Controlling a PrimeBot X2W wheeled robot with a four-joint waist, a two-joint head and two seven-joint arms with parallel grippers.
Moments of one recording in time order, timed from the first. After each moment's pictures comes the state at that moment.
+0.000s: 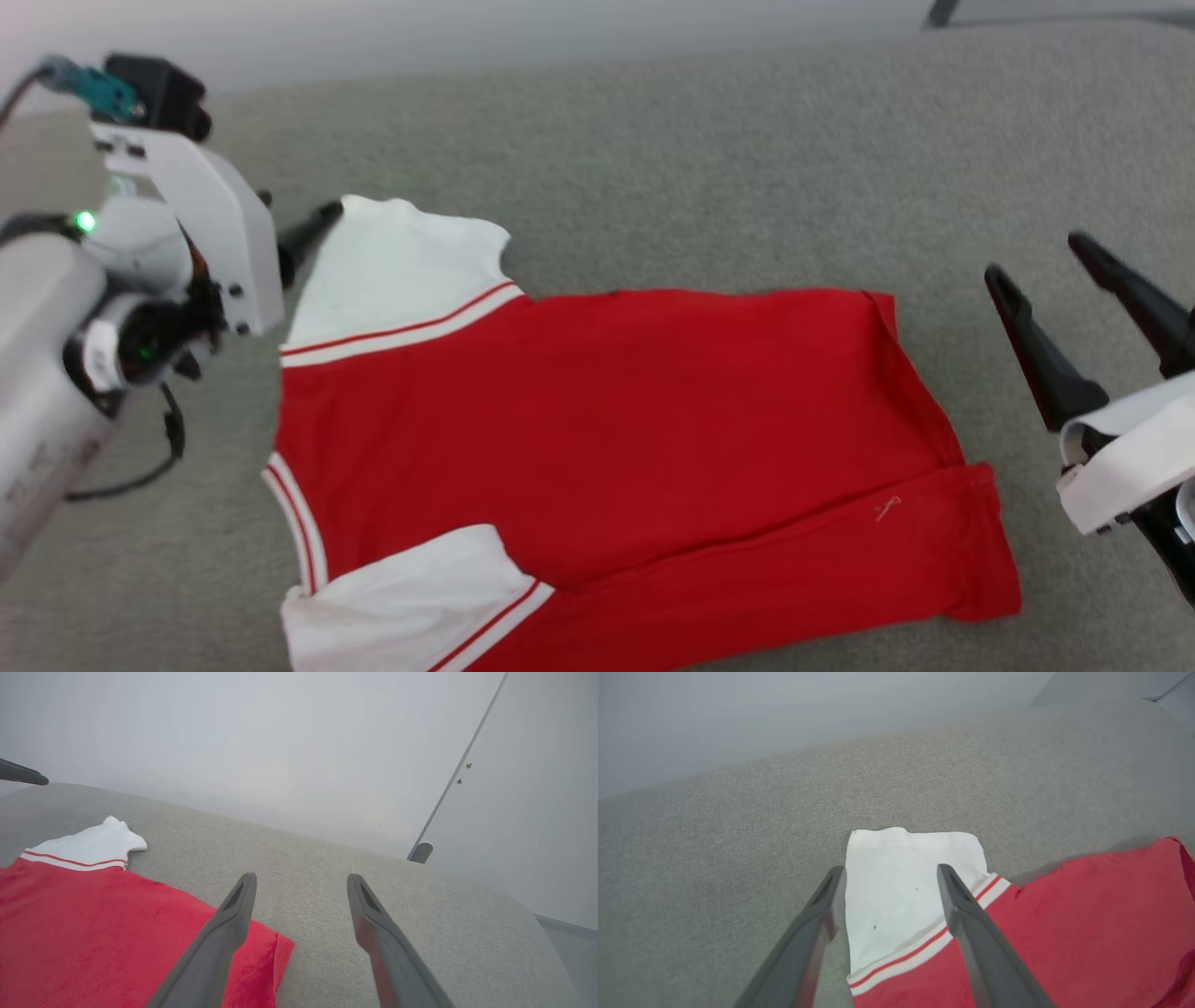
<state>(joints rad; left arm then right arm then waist) -1.09 0.82 -1.01 0.34 -1.29 0.12 0.41 -0.28 -0.44 0.12 -0.25 0.43 0.13 0.31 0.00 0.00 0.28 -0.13</state>
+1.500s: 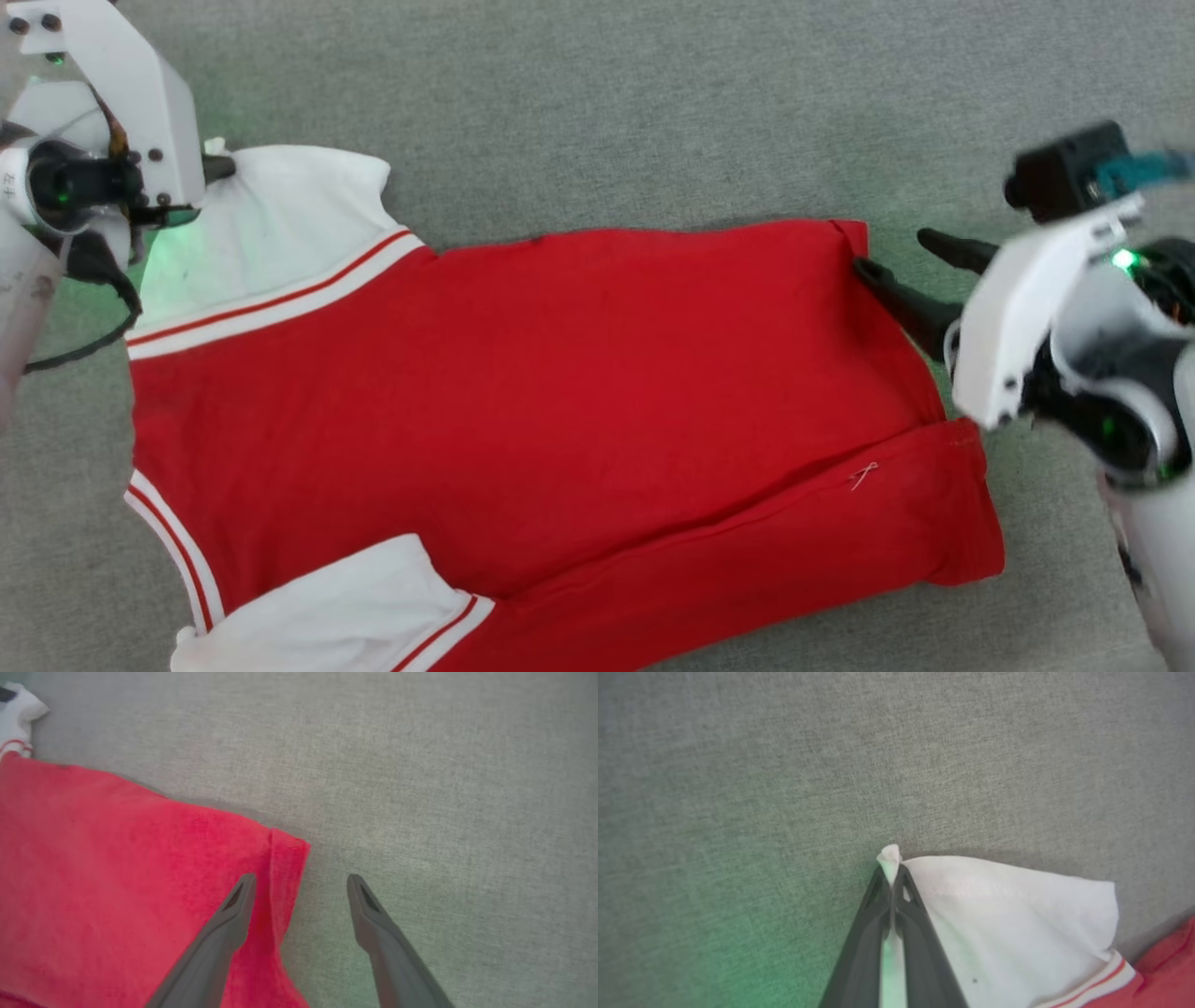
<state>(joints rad) -1.34 0.63 -1.04 0.90 -1.33 -0.02 0.75 -0.59 -0.32 0.24 -0.01 0.58 0.13 0.77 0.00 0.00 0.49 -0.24</state>
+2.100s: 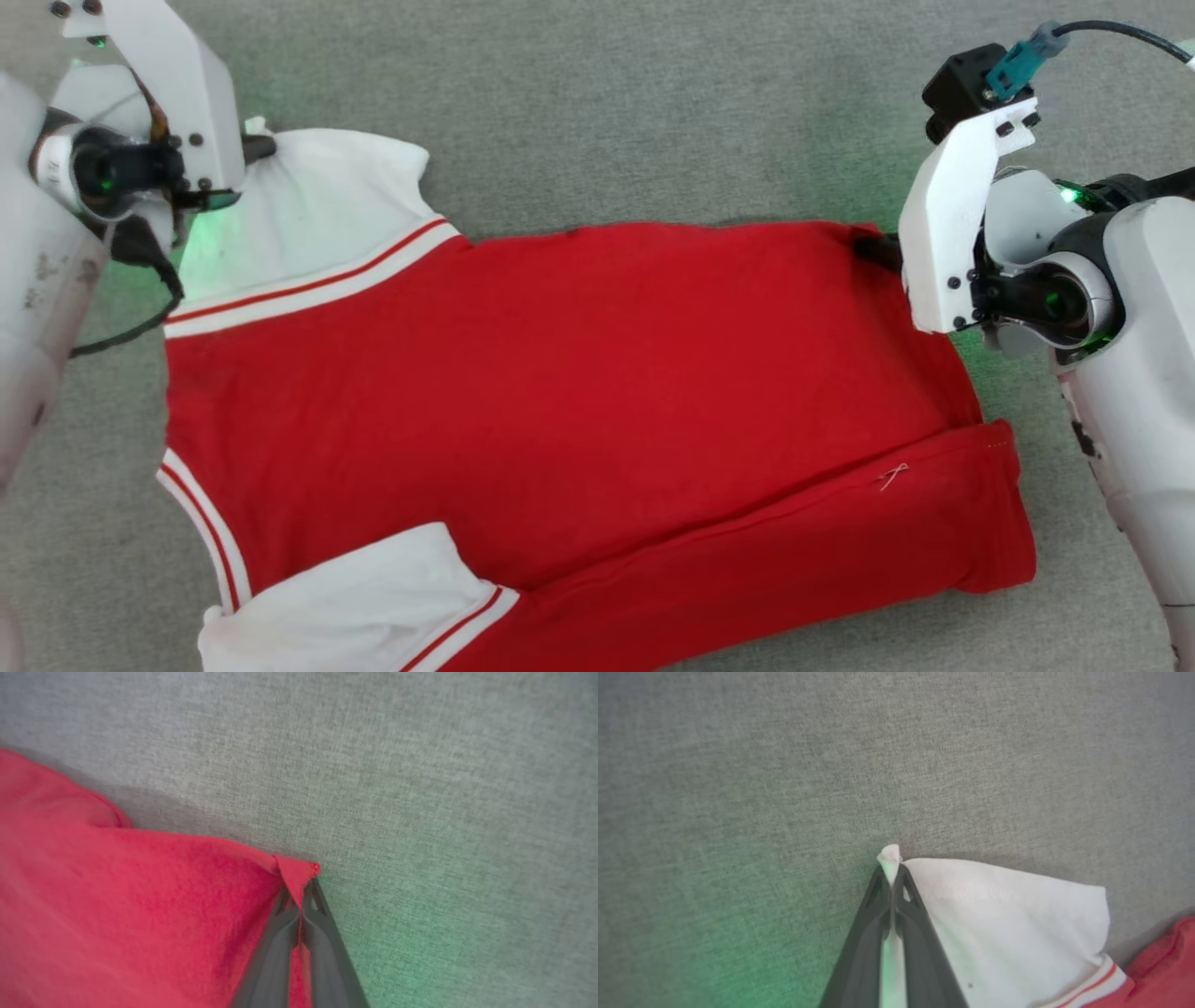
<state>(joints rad) -1.37 0.56 -1.03 0.96 -1.34 -0.05 0.71 -0.92 -0.27 0.37 0.43 0.62 0.13 0.99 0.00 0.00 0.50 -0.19</state>
